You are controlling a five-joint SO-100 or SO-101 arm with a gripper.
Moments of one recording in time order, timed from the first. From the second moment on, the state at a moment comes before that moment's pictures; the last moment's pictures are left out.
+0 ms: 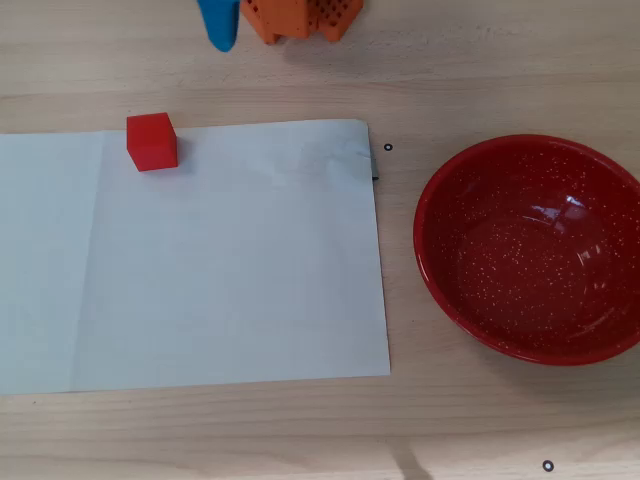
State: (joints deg) arm -17.1 124.3 104.2 96.6 9.6
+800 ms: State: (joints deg) arm -36.3 95.3 83.4 102.0 36.4
